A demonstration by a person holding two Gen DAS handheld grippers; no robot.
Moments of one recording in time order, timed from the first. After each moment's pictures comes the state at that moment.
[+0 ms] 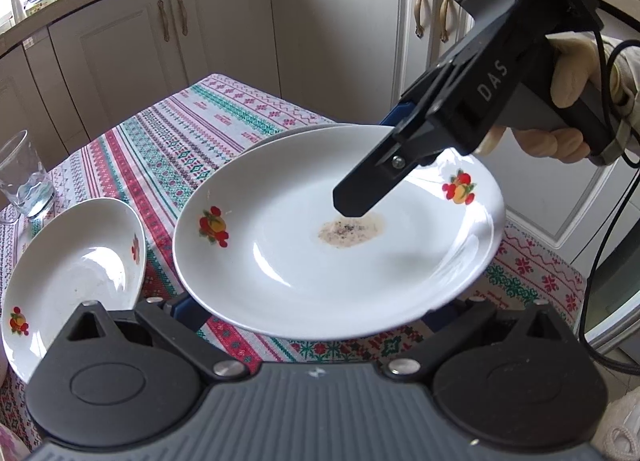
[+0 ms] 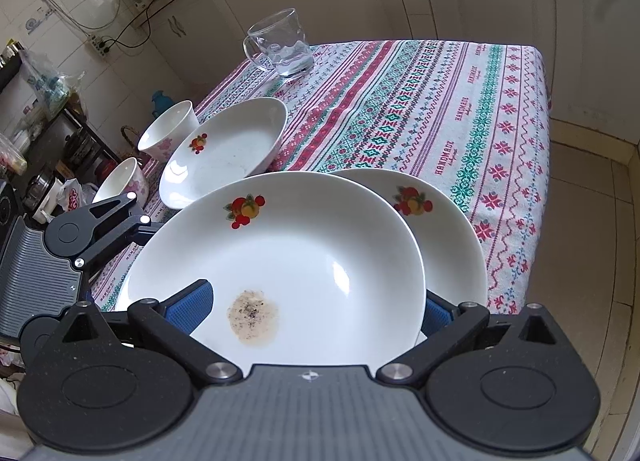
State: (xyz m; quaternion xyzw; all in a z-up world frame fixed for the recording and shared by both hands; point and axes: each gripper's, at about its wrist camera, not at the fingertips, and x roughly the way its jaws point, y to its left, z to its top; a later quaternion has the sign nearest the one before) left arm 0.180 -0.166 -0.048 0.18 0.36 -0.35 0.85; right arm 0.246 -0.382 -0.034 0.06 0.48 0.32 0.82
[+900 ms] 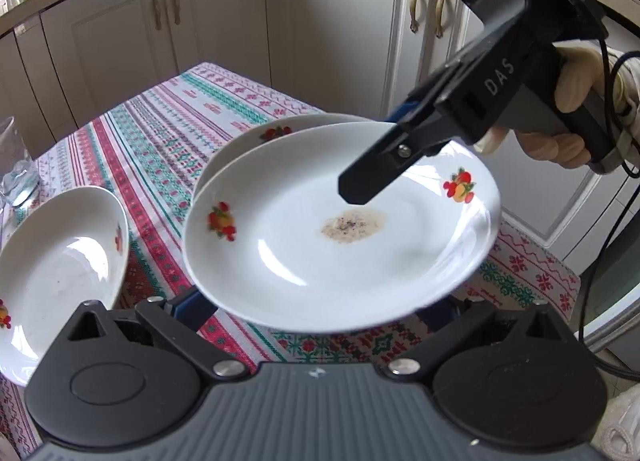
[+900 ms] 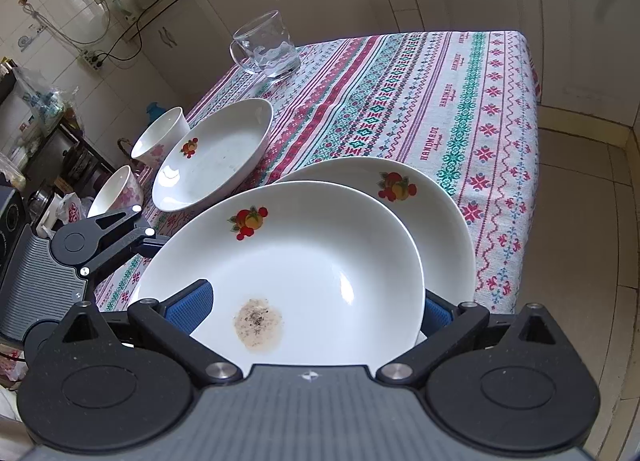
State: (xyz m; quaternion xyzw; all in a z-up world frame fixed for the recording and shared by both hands) left arm 0.188 -0.168 -0.055 0.16 0.38 -0.36 0.84; right arm 0.242 -0.394 -0.039 0.08 0.48 0.30 0.82
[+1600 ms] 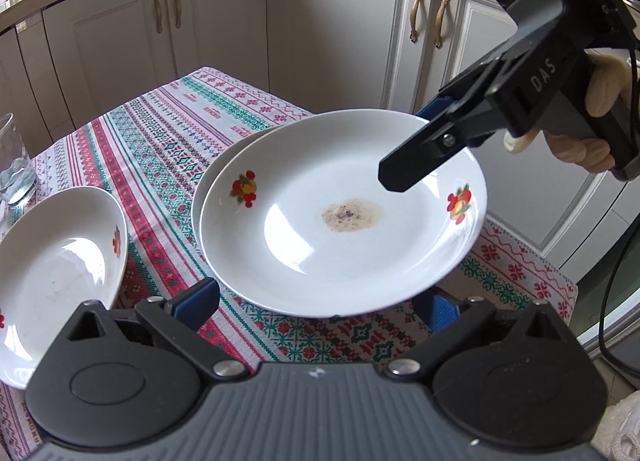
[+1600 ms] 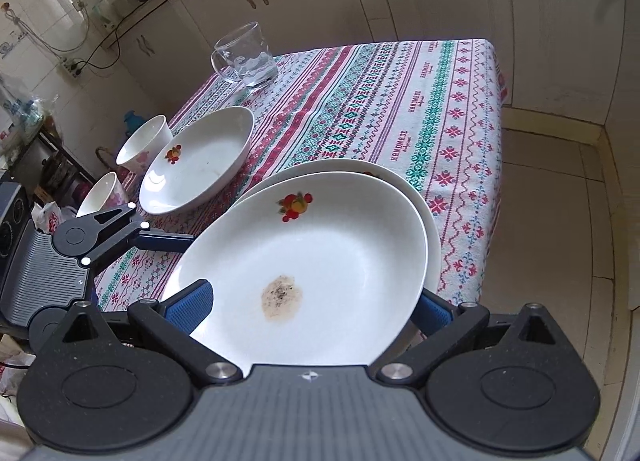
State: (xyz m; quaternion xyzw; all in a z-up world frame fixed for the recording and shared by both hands) left arm 0.189 -0.164 -0.057 0.15 0.37 -0.37 0.84; right arm 0.222 -0.403 -0.026 0.07 0.48 0.26 0.84
